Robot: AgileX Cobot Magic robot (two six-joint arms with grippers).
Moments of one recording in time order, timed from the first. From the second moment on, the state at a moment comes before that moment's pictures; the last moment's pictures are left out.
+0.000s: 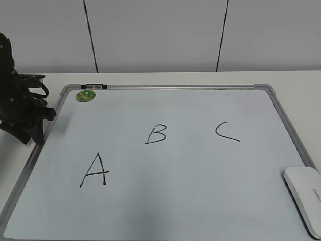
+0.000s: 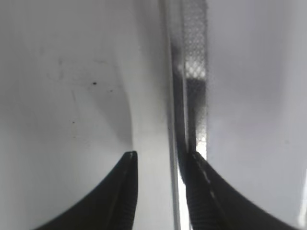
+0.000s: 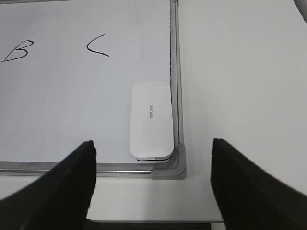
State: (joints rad) left arm -0.05 2.13 -1.47 -0.04 0.95 0.00; right arm -0.01 -0.02 -0.49 0.05 1.14 -0.03
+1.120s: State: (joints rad) left arm -0.04 2.15 -1.48 -0.10 0.95 0.00; right arm -0.01 -0.02 -0.49 0.08 1.14 -0.03
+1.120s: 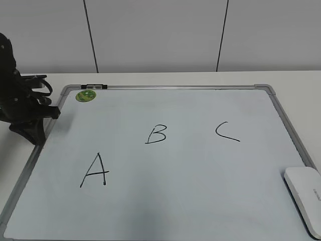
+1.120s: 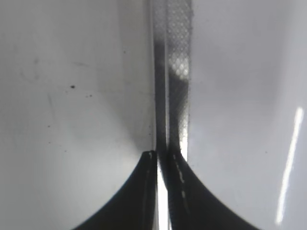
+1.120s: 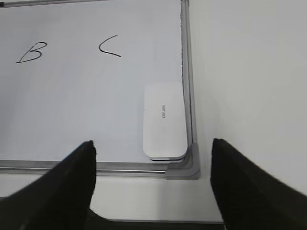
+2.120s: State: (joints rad) left arm -0.04 2.15 -1.48 -0.11 0.95 0.00; right arm -0.01 0.41 -0.58 0.18 1.07 -0.03
